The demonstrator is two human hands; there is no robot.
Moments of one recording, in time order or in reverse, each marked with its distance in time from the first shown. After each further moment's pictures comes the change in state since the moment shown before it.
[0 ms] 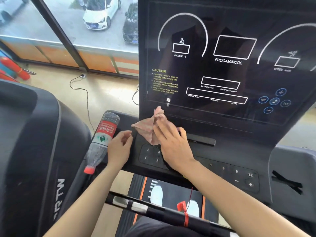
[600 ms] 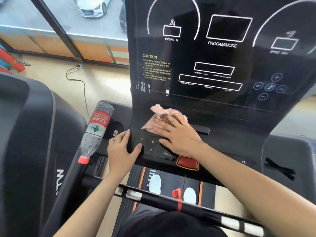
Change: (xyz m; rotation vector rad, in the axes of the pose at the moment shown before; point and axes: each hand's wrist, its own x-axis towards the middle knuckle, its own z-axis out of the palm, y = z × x) left_hand -0.059 -0.011 0.025 0.375 0.024 0.194; right_hand -0.014 0.060 0.013 -0.017 -0.297 -0.233
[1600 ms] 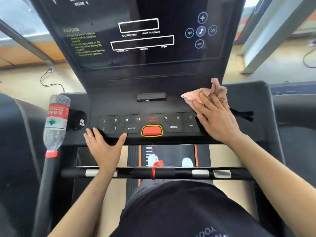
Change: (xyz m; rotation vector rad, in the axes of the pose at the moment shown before) left_hand -0.065 0.046 0.036 0.046 0.027 -0.220; right_hand -0.228 0.076 0.043 0.294 0.161 0.610
